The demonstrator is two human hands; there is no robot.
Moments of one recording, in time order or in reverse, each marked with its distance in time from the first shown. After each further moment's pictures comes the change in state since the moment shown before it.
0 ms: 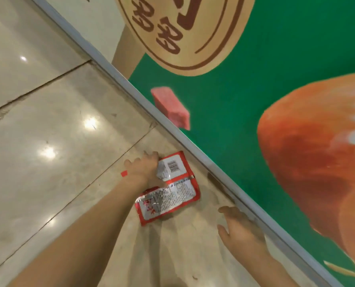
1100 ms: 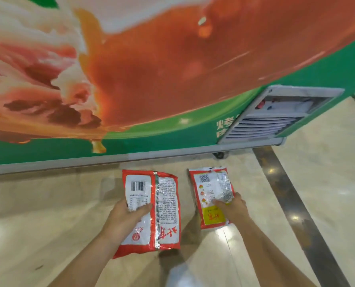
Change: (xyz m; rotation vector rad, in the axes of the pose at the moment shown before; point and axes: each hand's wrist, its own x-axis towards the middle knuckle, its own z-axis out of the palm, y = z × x) left_hand -0.228 0.280 0.219 -0.666 -0.466 0.290; right_hand -0.237 0.282 0.293 1.287 0.227 1.251
